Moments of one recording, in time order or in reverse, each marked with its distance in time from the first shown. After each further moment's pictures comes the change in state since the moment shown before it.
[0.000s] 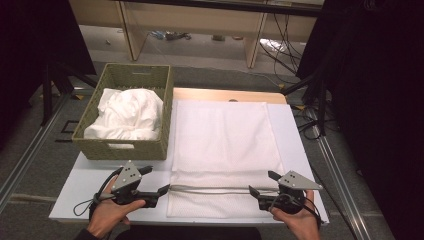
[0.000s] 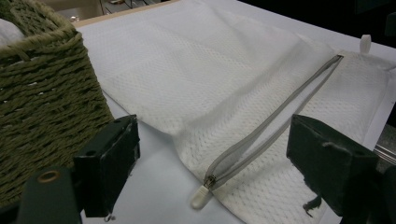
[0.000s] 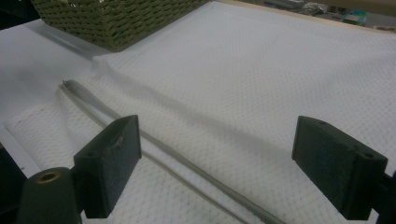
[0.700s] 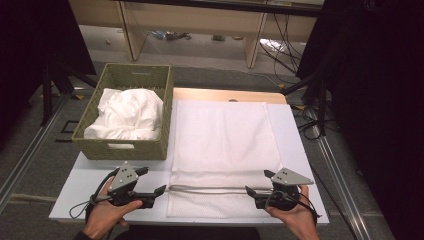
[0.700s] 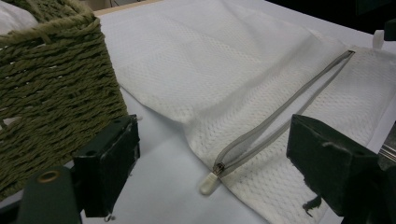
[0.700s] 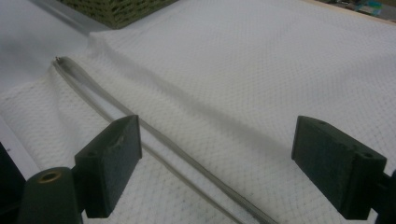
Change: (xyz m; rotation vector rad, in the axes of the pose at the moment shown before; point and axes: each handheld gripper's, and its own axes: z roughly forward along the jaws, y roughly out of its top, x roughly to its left) left arm 0.004 -0.004 -0.006 0.011 0.023 -0.017; right arm 0.000 0.004 0.014 0.076 0.015 -0.056
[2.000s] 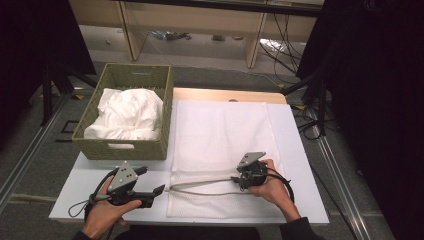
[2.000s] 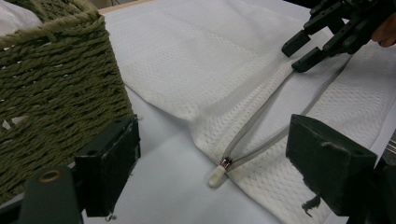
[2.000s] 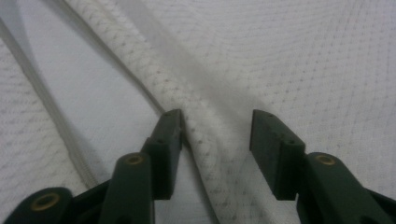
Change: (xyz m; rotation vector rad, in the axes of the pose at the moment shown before) left arm 0.003 0.001 -0.001 0.016 0.015 0.029; right arm -0.018 0.020 0.104 0.334 0.139 -0.231
